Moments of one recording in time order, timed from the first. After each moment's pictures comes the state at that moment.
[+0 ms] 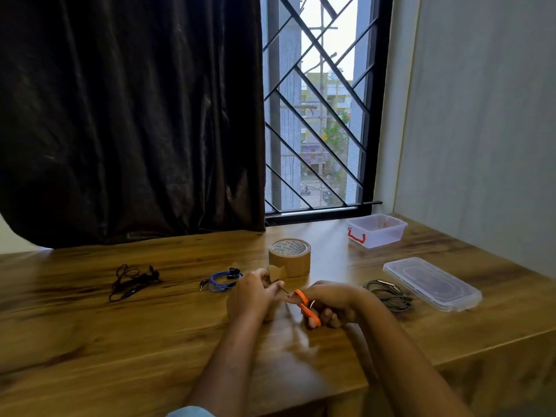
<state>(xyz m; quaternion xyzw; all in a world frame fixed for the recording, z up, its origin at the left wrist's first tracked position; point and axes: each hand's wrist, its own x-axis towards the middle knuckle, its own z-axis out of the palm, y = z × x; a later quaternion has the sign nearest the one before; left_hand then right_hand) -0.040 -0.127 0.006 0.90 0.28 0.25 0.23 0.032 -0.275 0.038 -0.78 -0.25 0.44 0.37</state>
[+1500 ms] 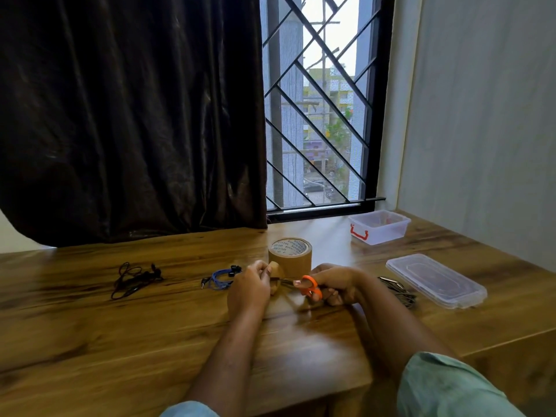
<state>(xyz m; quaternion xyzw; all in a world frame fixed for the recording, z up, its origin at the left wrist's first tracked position) -0.034 -0.121 0.002 0.87 0.29 0.30 0.25 0.077 -0.269 0.032 -0.71 -0.27 0.47 0.45</state>
